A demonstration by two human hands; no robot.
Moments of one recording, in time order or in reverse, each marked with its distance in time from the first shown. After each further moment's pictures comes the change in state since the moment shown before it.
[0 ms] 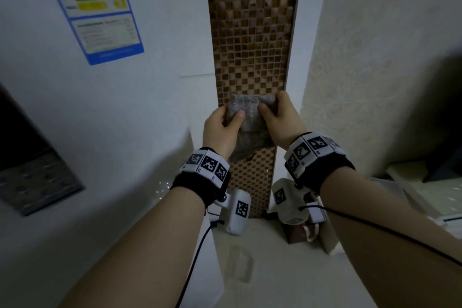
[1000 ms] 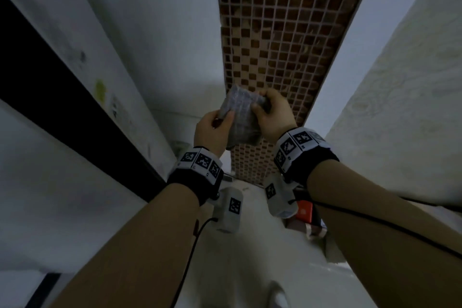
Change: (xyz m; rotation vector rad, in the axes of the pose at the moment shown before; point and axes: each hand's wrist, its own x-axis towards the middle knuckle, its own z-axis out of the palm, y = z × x) left_hand 0.062 -0.242 0.132 0.271 0.333 -0.444; right_hand 0.136 0.280 0.081 0.039 -0.489 0.107
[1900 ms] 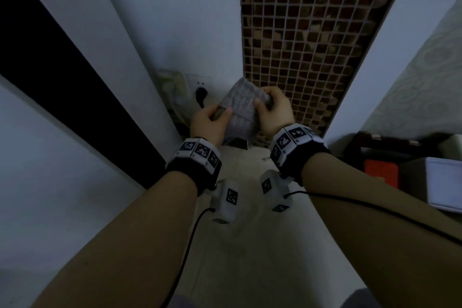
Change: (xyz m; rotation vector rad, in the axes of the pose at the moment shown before) left_hand 0.040 -0.433 0.114 0.052 0.093 0.076; right_hand 0.008 0.403 0.256 0.174 0.059 -0.049
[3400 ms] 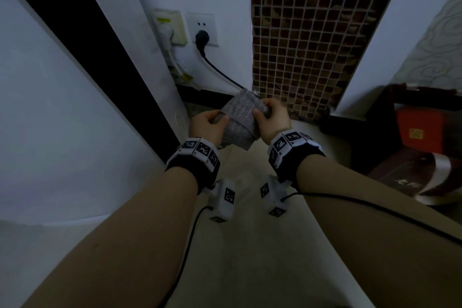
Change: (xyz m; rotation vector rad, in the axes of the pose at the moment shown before) left_hand -0.053 -0.161 0.038 0.102 0.049 -0.036; right_hand -0.062 0.153 0.051 -0.063 -0.065 0.135
